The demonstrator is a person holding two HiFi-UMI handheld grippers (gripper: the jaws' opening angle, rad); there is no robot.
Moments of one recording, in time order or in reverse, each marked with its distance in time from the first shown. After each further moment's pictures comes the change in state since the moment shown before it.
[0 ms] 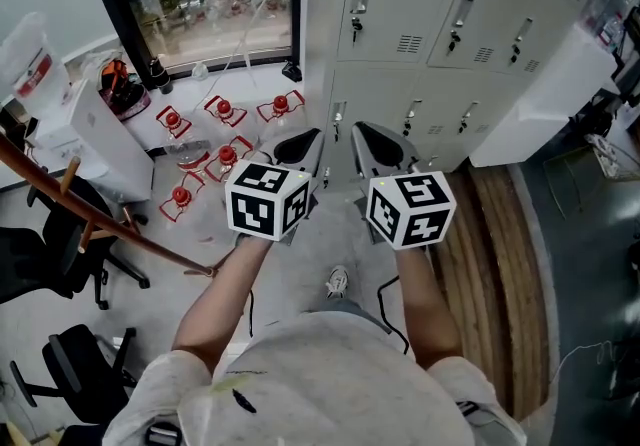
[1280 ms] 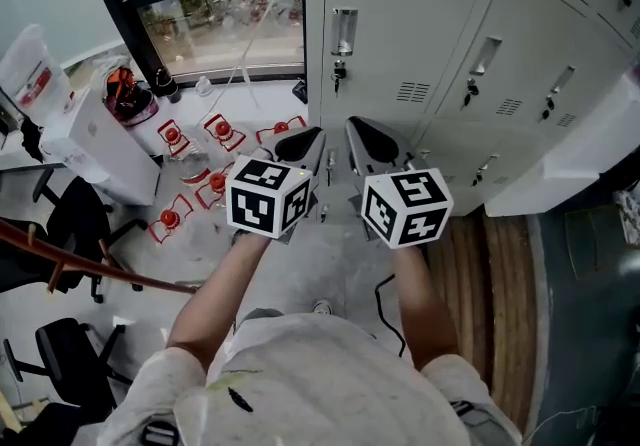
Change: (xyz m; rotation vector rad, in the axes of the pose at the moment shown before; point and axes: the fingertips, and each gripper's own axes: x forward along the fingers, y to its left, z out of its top) left arm 0.198 0.049 0.046 0.019 0.028 0.133; right arm 0.133 -0.160 0.026 0.021 -0.057 0.178
